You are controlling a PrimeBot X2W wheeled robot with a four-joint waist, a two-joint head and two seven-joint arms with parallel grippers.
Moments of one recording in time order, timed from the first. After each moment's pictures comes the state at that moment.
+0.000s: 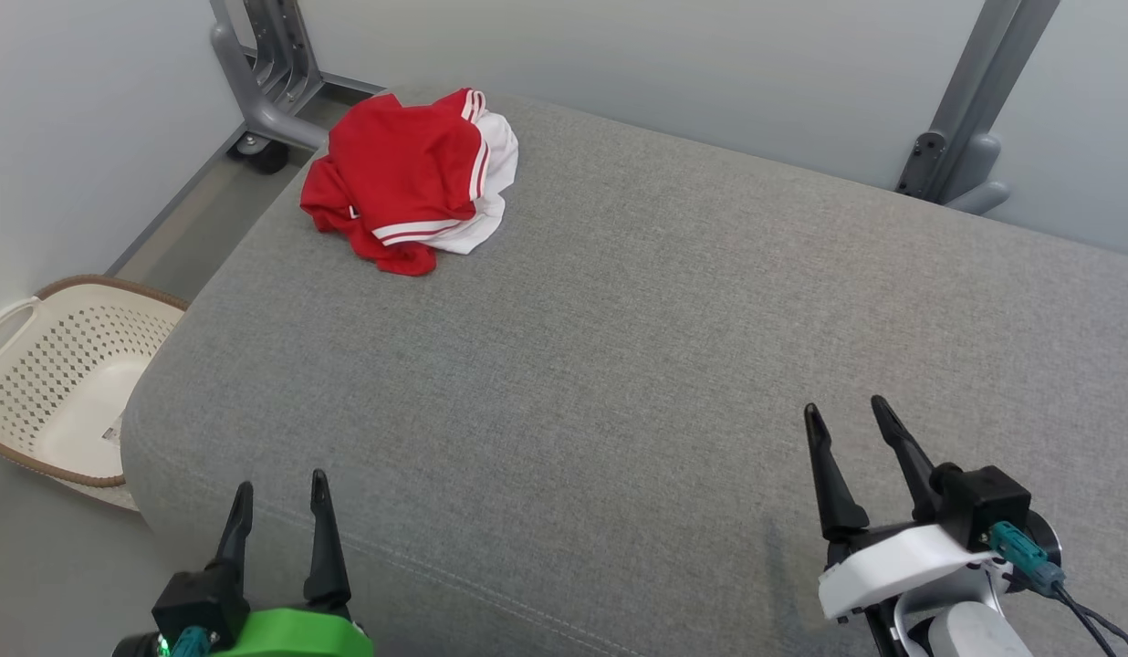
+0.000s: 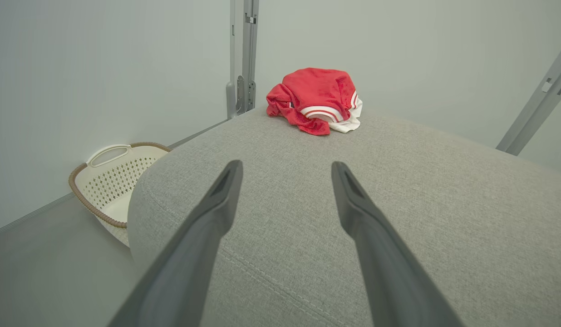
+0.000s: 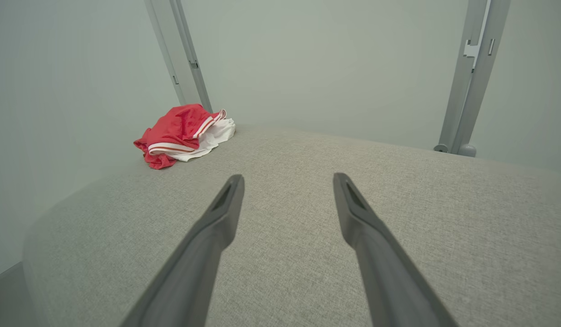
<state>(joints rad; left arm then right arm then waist) 0.07 0.05 -0.07 0.18 -0.26 0.04 -0.26 -0.07 -0.05 0.12 0.23 0.19 0.13 -0.26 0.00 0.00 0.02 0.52</state>
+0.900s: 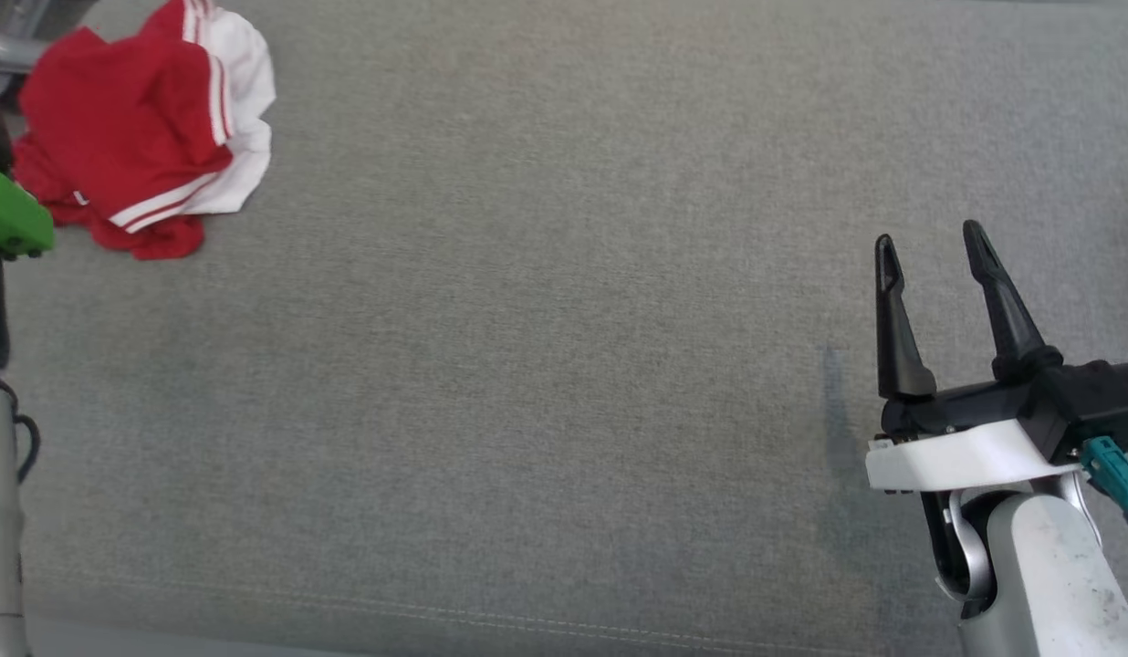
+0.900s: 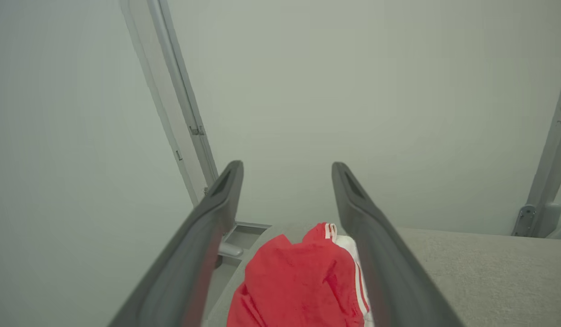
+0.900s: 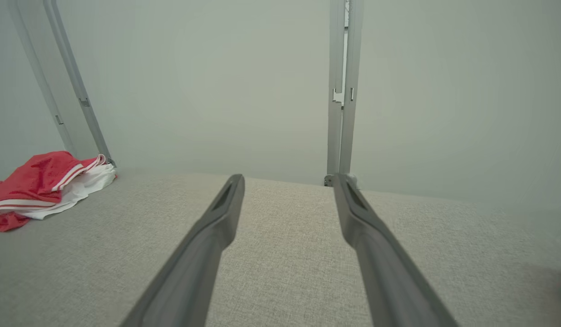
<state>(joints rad) -0.78 0.36 0.05 0.54 -0.26 -0.08 -0.14 -0.18 -0.05 0.01 -0.06 0.04 0.13 -0.23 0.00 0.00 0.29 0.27</state>
